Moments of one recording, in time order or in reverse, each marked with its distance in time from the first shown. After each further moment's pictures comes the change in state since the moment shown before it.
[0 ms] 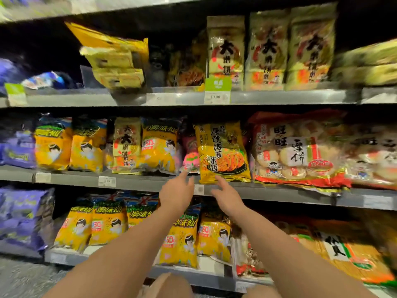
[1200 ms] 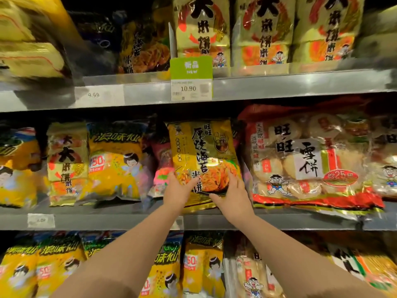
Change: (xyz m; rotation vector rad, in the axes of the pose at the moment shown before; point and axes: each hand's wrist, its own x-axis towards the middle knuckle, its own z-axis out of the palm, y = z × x) left_hand 0.161 0.033 0.119 -0.514 -0.205 -0.244; right_hand 0.159 0.063 -0.044 -0.344 0.303 -0.026
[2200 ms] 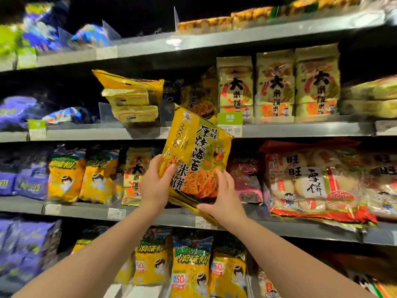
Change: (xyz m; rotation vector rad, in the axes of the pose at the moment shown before) left_hand -0.162 0.034 -0.205 -0.126 0.456 0.512; right_hand -0.130 -0.139 -0.033 0.088 -0.006 -0.345
